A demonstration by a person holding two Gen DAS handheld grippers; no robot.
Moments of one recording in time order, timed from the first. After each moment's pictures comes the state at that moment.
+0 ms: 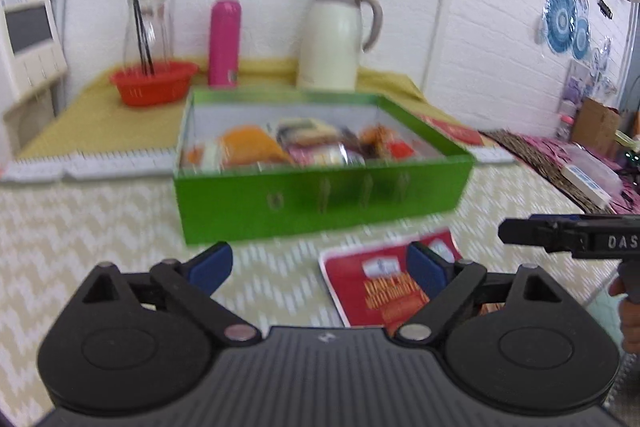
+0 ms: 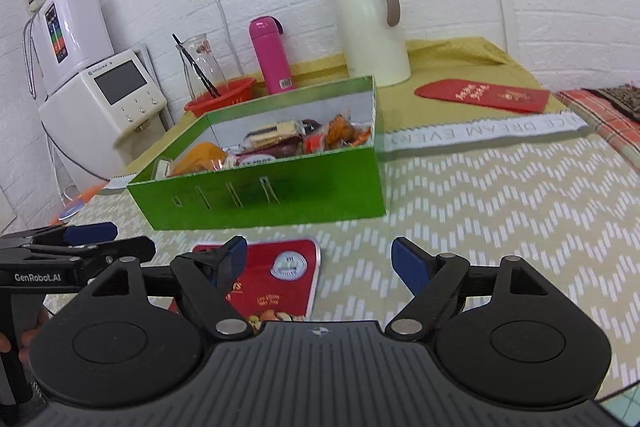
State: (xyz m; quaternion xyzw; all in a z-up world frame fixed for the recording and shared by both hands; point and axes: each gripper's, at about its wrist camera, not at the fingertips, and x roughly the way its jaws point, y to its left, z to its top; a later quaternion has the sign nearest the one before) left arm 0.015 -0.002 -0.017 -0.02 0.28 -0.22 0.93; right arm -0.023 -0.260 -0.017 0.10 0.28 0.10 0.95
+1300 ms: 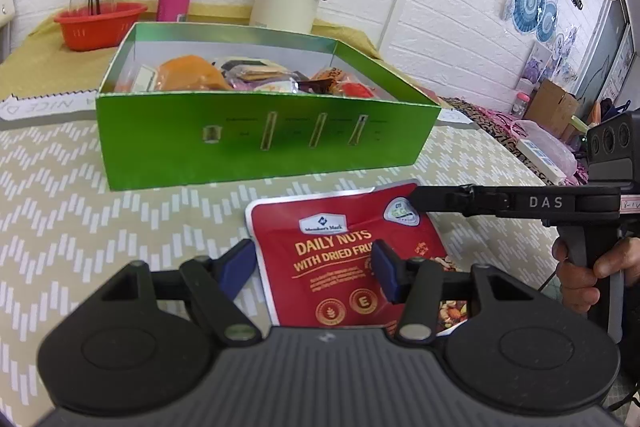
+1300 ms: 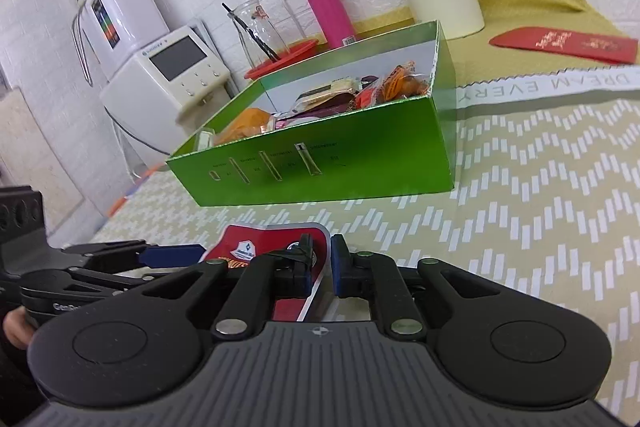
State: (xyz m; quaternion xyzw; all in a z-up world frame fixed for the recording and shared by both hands) left arm 0.029 -0.014 -0.044 -0.04 0.32 -0.29 0.90; right arm 0.016 -0.269 -0.044 0.16 0.32 0.24 0.90
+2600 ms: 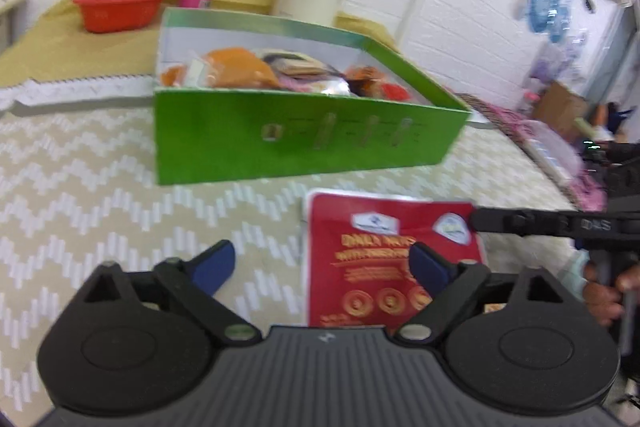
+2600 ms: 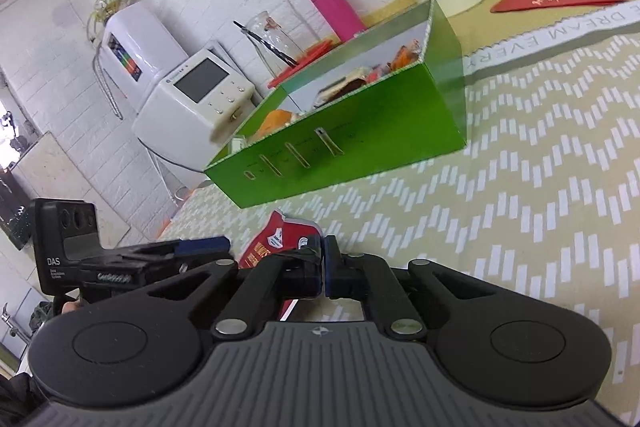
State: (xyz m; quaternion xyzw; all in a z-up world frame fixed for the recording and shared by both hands) left arm 0.044 0.024 -0.040 -0.07 0.35 -0.31 0.88; right arm -0.004 -0.282 -0.051 0.23 0.31 0.28 0.88
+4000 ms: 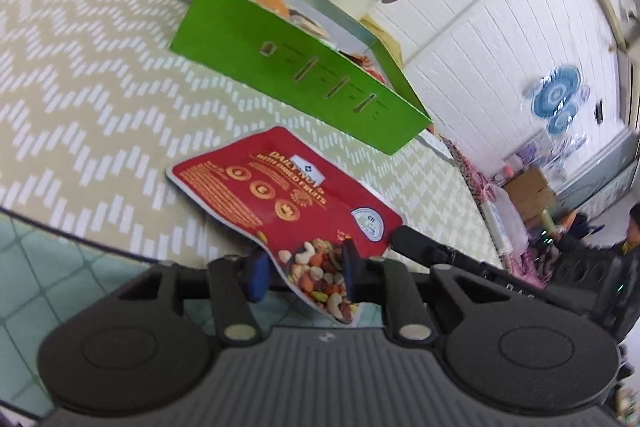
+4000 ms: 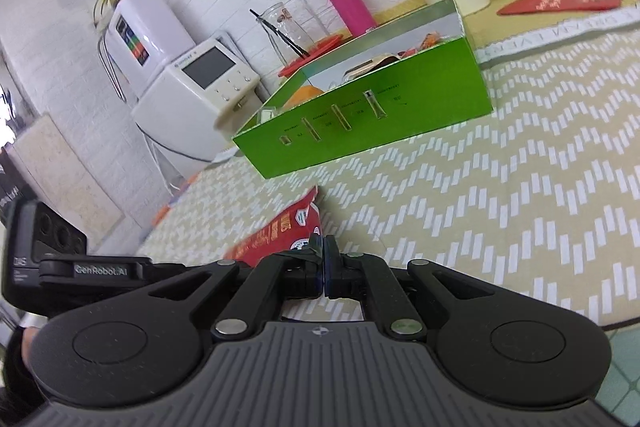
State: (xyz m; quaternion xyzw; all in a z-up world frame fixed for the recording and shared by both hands) left arm -0.025 0.020 -0.046 -0.24 0.38 -0.26 0.85; right arm -0.050 -0.240 -0.042 0.20 0.31 0.25 0.90
